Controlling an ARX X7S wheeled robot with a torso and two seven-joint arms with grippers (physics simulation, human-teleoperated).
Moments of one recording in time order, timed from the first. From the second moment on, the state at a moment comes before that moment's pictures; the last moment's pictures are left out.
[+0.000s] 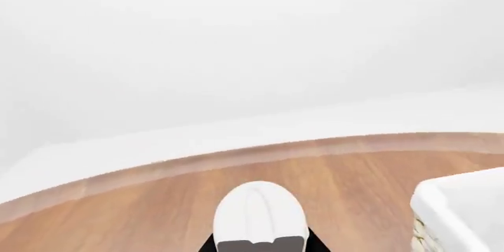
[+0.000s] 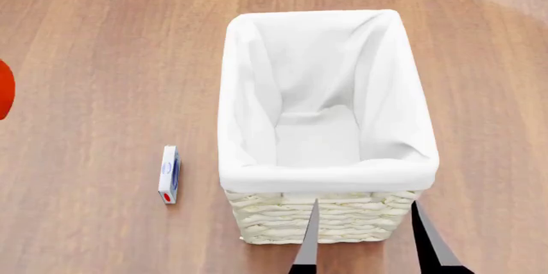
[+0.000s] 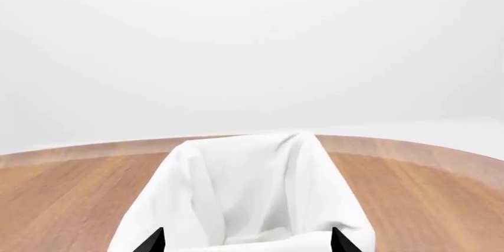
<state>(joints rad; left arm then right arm) -0.70 -0.84 -0.02 0.64 -1.13 -0.92 -0.55 -0.01 0.42 -0.31 -0.73 0.38 0.23 0.50</state>
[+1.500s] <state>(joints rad) -1.58 -0.63 0.75 0.14 -0.96 -1.08 0.33 0.01 0.51 -0.34 -0.77 0.60 0.25 0.39</state>
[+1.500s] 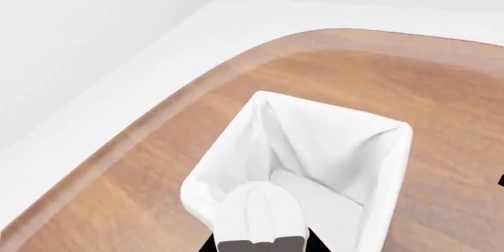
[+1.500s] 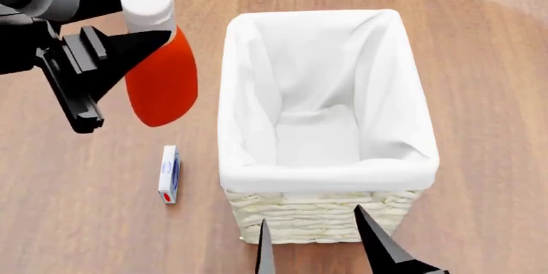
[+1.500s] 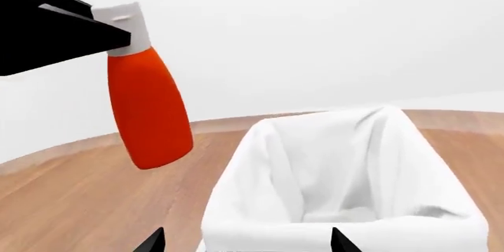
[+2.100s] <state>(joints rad) -1.63 -0.62 0.79 0.12 -0.97 -1.11 0.40 0.29 0.55 -0.41 -0.67 0.76 0.46 0.30</state>
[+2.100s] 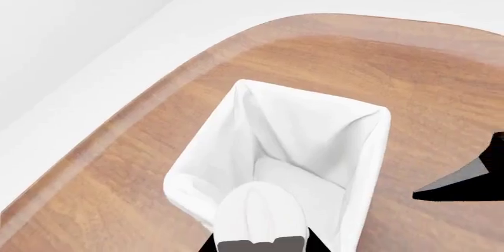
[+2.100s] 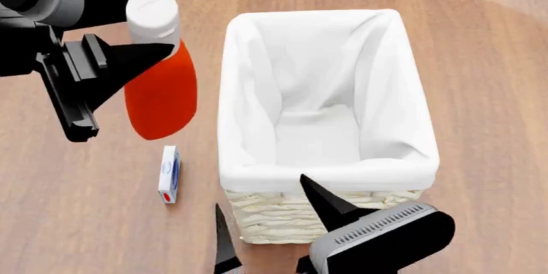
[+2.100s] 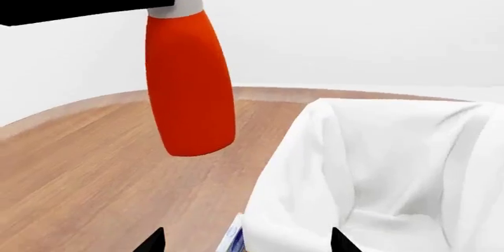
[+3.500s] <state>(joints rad) -1.67 -0.61 0.82 0.09 -0.99 -1.13 0.42 0.57 0.36 -0.55 -0.44 0.71 0.49 0.23</state>
